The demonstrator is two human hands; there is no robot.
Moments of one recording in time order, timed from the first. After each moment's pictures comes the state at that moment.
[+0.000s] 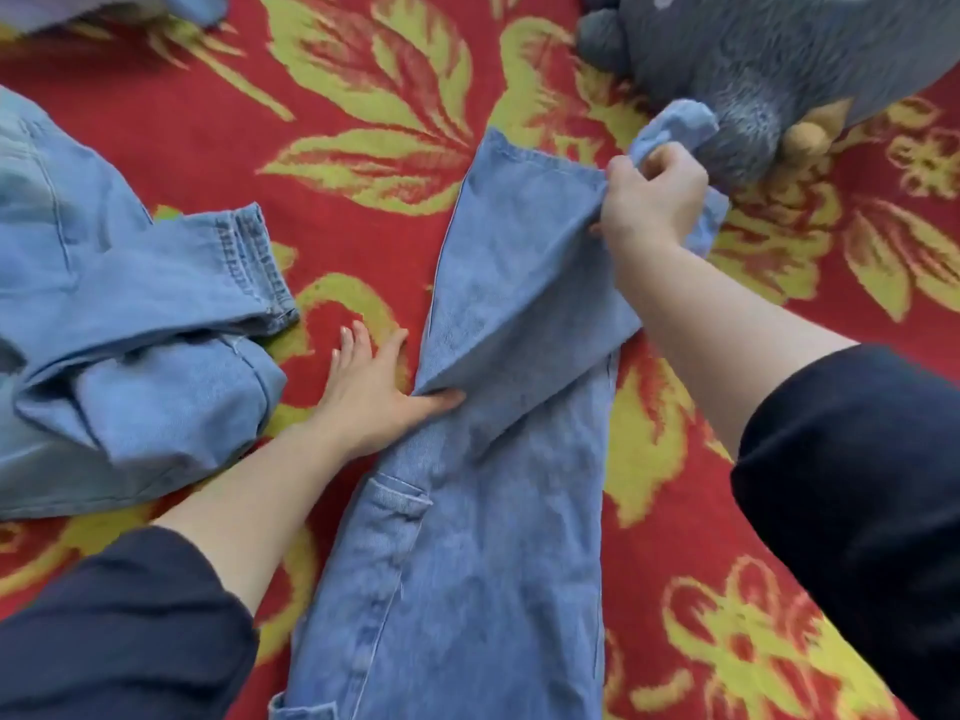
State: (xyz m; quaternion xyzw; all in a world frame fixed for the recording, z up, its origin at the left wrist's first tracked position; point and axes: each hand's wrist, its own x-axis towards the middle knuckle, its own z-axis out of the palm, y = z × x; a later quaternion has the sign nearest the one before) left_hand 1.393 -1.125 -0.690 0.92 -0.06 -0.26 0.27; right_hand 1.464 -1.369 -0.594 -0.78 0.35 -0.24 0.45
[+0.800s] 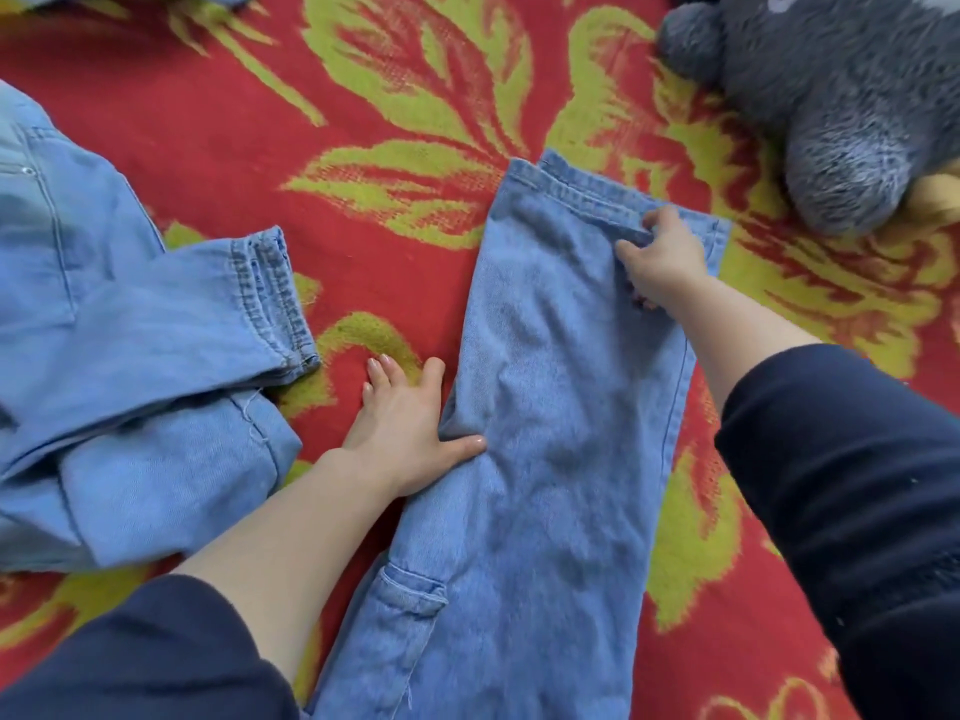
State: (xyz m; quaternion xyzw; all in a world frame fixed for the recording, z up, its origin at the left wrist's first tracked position) left_hand 1.437 -1.142 -0.699 0.92 -0.08 -0.33 0.17; right_hand 1.543 -1.418 -0.684 -0.90 0.30 0.13 0.27
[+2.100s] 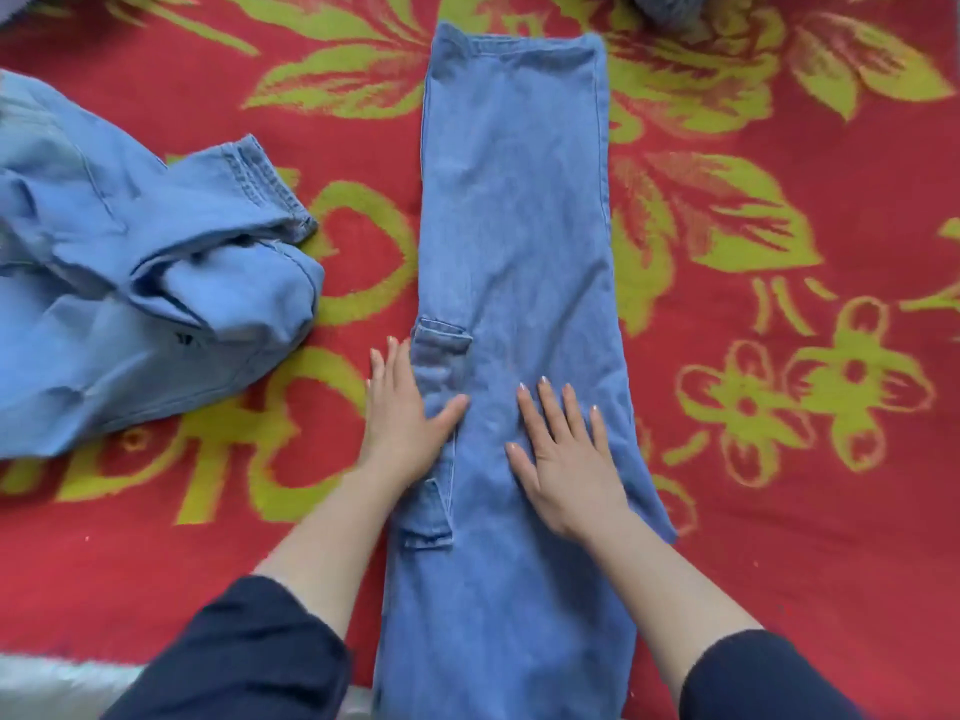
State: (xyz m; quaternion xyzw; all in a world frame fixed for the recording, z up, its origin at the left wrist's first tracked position) left_hand 1.242 -1.072 -0.698 0.91 -0.08 -0.25 0.33; right_hand 1.121 -1.223 -0.695 -0.95 0.16 0.23 0.12
